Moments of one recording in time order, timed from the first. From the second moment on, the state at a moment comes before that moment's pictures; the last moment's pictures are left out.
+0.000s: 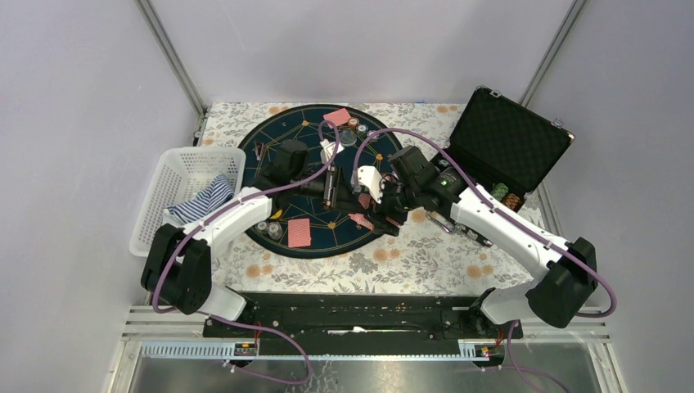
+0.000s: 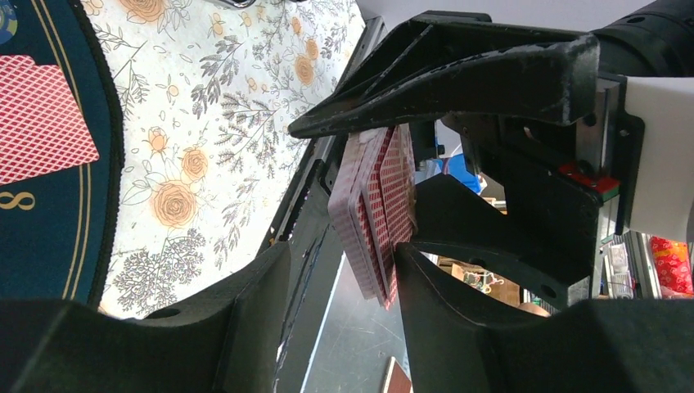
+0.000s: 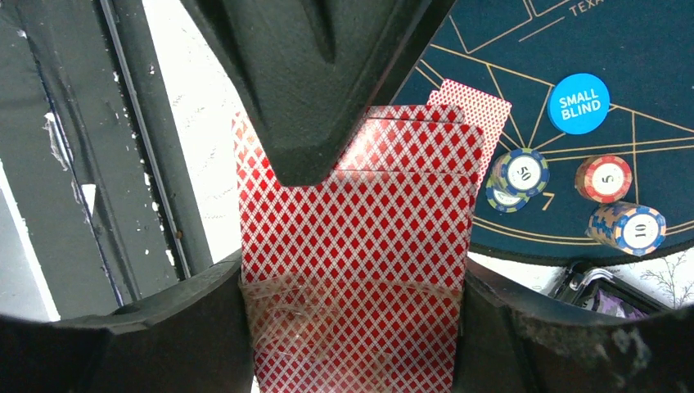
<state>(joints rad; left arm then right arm) -0.49 1.44 0.98 -0.08 1.02 -0.64 0.73 1.39 1.23 -0.78 -0.40 -0.50</state>
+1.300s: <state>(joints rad) -0.45 1.44 0.93 0.10 1.07 -0.80 0.74 1.40 1.26 -0.77 -0.33 -0.49</state>
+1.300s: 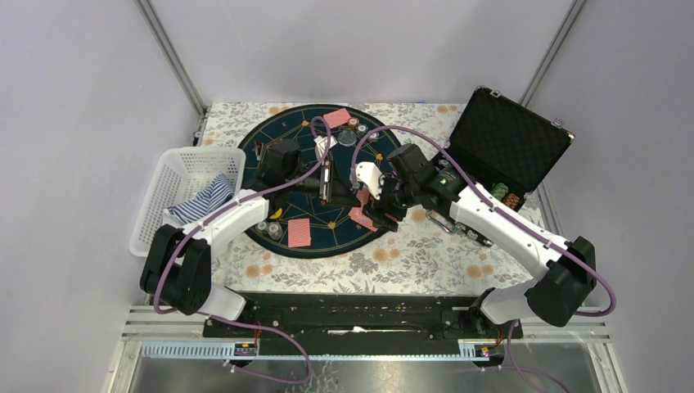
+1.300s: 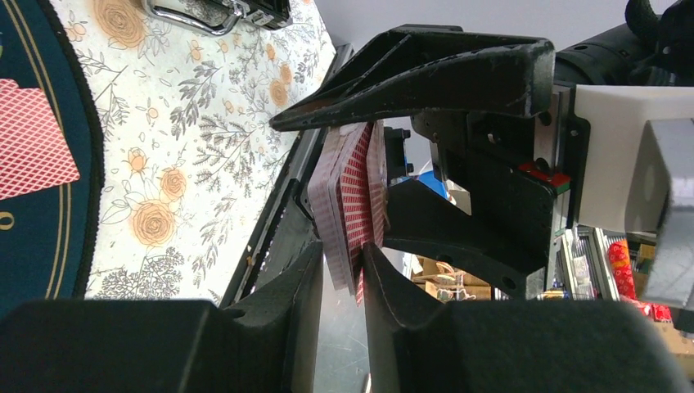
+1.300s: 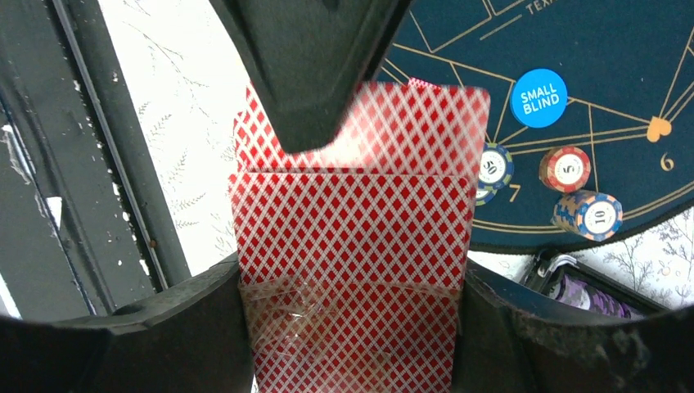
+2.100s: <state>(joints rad) -0.43 1.44 0.94 0.08 1.06 -0.79 0.74 1.40 1.26 -0.77 -0.31 -0.49</state>
